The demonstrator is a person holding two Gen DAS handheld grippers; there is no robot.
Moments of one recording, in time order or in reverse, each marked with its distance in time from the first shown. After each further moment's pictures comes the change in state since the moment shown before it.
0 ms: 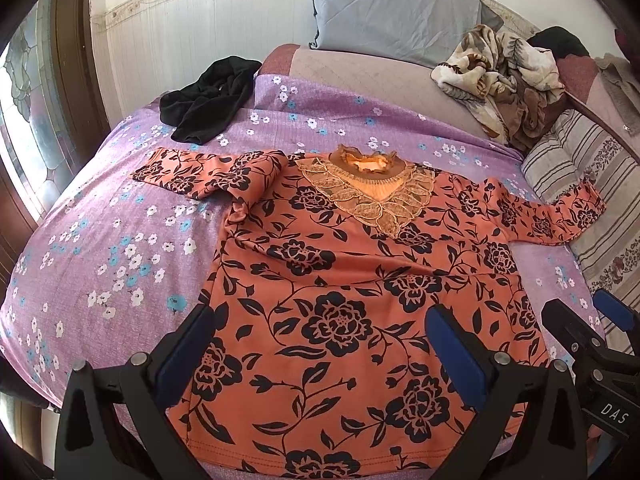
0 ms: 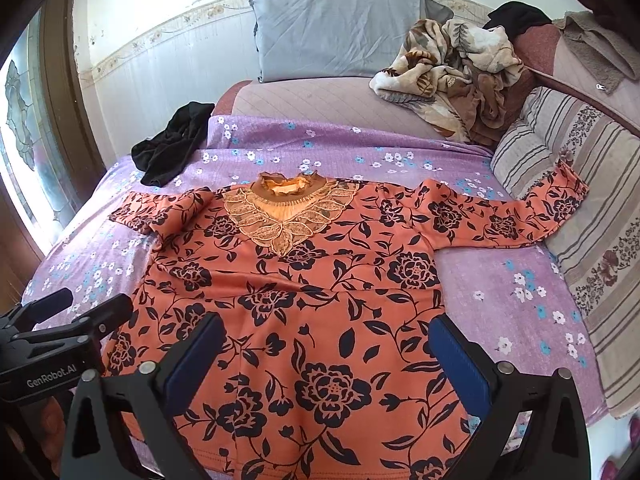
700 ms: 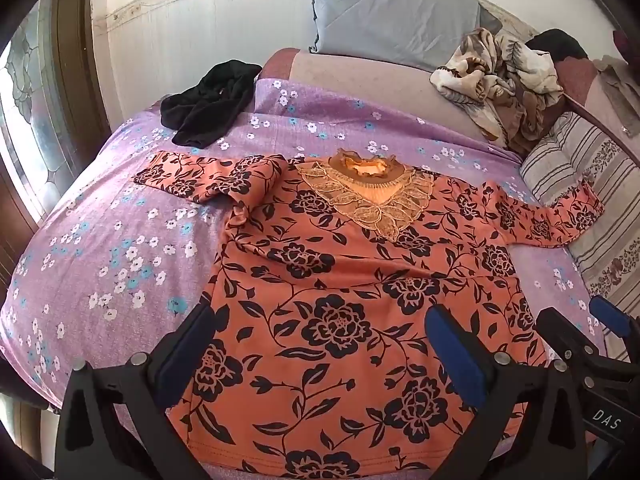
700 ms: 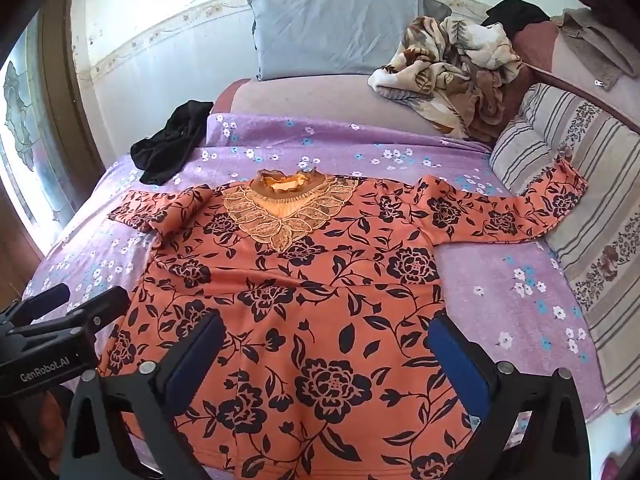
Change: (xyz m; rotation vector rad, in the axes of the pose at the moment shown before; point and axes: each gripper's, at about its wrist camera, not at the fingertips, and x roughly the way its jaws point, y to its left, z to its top) left arm -0.007 0.001 0.000 -0.028 0.004 0.072; right arm 0.000 -0.001 -0.005 0.007 0.005 -0.001
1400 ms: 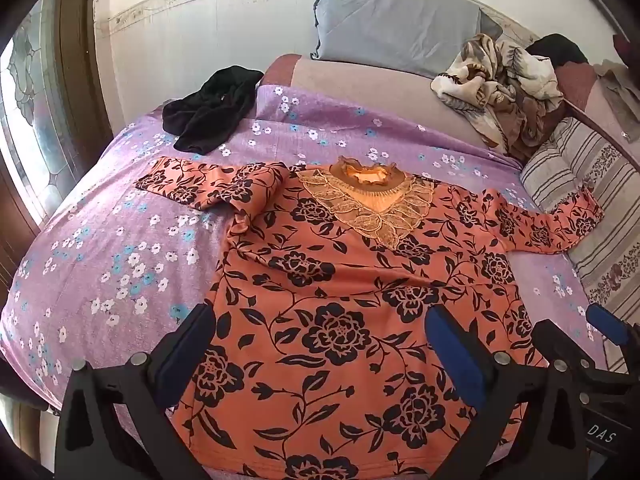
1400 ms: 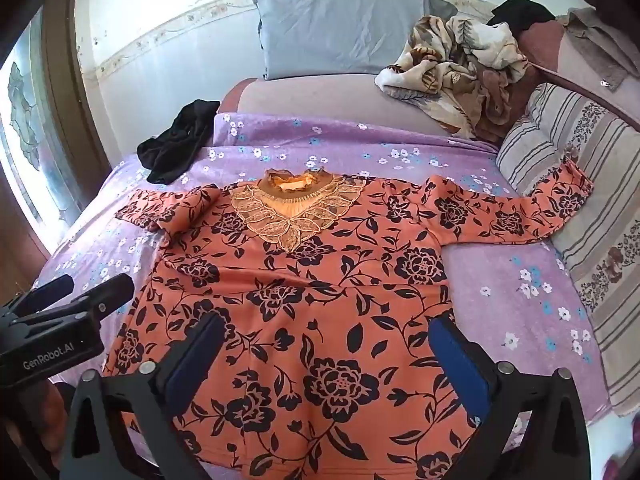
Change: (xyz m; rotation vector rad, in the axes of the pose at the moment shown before) left arm -0.007 0.009 0.003 -0.013 -0.016 -0.001; right arm -0.001 0.003 0.002 -0.002 0.010 0.021
